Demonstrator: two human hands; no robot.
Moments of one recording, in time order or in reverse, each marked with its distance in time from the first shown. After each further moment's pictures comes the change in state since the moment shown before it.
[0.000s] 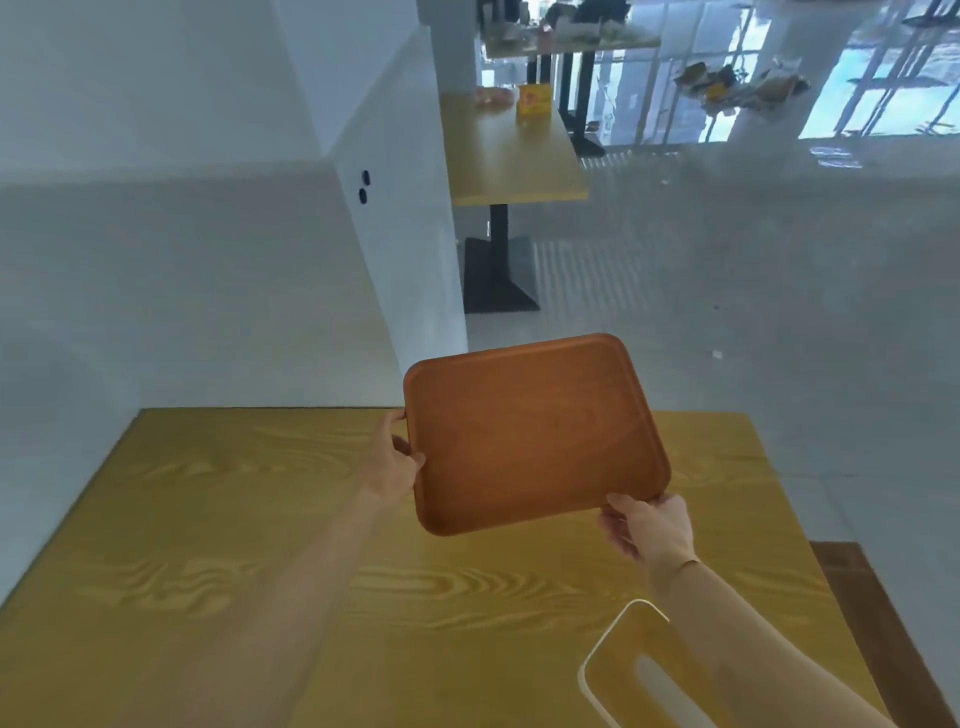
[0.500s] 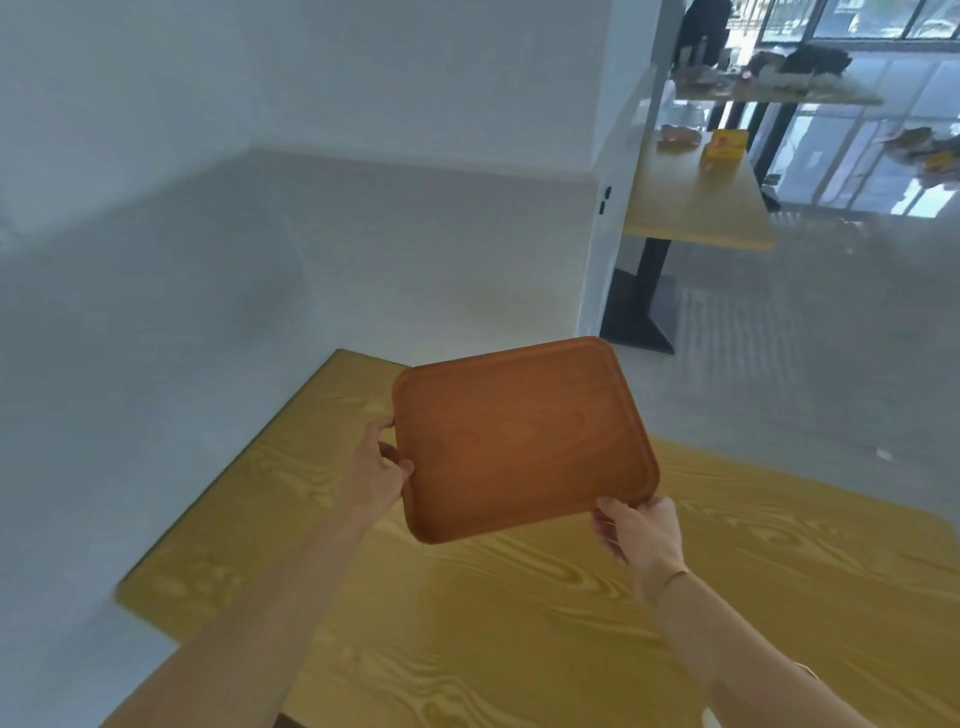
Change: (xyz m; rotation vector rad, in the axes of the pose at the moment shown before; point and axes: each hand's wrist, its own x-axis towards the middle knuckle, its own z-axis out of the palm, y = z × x) left_hand -0.087 -0.112 -0.181 -0.153 0.368 -0.093; right_hand -0.100 0.037 0.150 -0.205 -0.329 -0.129
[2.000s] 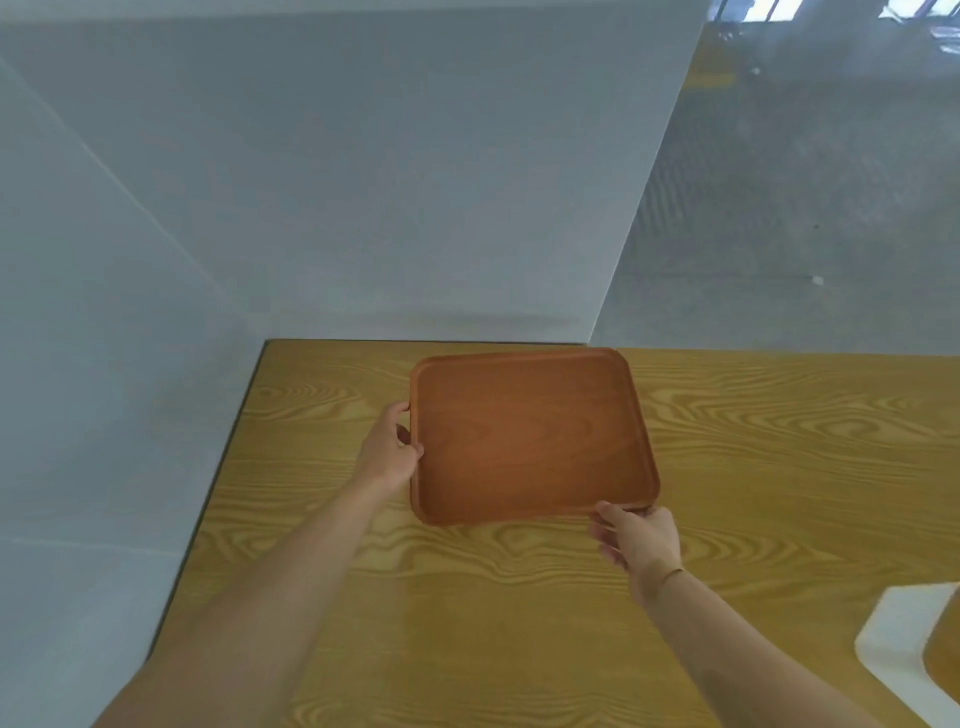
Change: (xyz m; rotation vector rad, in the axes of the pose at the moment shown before) left_hand 0.222 -0.082 0.009 0.351 -0.428 -0.009; right_hand 0.052 0.087 0.149 0.139 0.298 0.337
